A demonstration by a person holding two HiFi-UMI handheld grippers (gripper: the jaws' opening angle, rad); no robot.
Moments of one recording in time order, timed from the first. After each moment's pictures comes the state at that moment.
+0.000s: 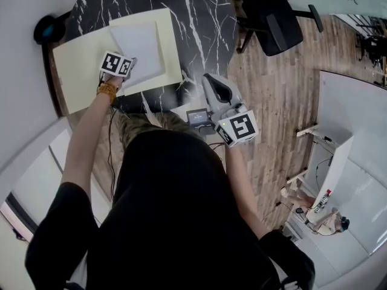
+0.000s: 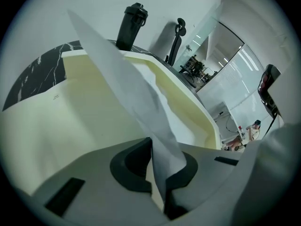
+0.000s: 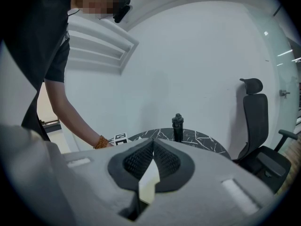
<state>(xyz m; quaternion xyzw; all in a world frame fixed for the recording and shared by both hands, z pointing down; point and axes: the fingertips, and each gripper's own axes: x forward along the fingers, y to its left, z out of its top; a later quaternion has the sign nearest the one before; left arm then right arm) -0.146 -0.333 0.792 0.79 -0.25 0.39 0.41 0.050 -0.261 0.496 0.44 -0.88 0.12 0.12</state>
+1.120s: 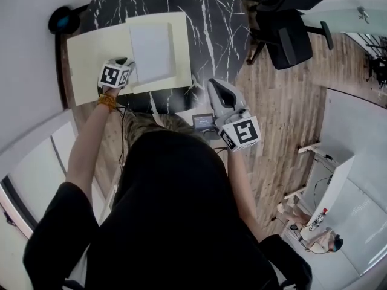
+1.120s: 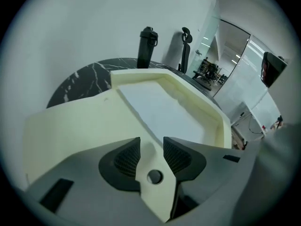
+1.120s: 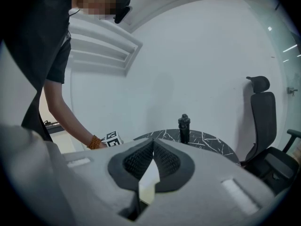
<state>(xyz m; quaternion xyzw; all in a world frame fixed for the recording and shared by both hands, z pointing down) -0.218 -0.322 0.769 0.77 -0.37 0.38 0.34 0.037 -0.258 0.497 0.41 -0.90 0.12 0.11</state>
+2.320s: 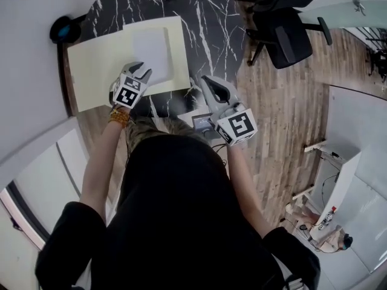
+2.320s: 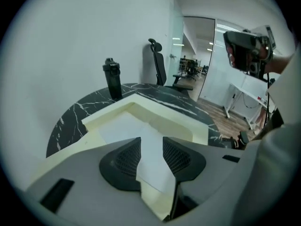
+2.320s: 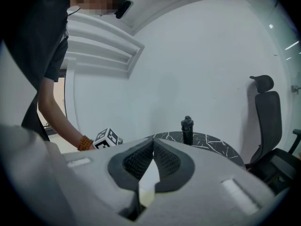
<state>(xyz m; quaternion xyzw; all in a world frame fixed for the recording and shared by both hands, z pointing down) -0.126 -0.301 0.705 0.84 -0.32 0.38 0.19 0.033 -0.264 0.495 0.39 -0.91 0.11 0.10</state>
